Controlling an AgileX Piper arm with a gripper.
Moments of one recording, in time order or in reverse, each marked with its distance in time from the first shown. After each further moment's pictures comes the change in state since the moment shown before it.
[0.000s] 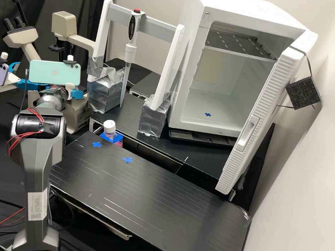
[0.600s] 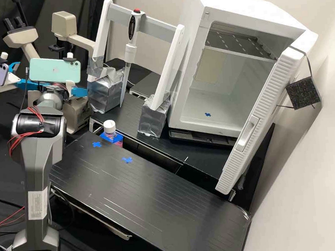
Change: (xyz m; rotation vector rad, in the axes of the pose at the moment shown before) arm 0.004 0.006 -0.006 -0.022 0.000 0.010
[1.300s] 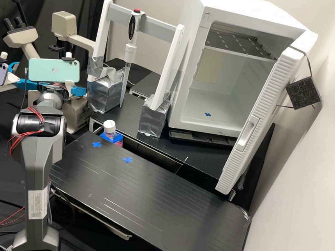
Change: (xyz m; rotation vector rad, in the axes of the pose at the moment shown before) arm 0.003 -0.002 0.000 -0.022 0.002 -0.007
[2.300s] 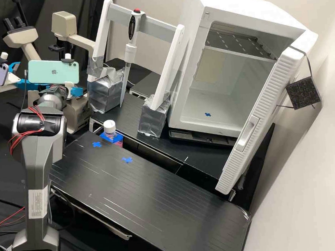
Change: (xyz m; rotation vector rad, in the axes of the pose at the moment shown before) arm 0.003 -0.006 0.004 -0.013 0.010 -0.001
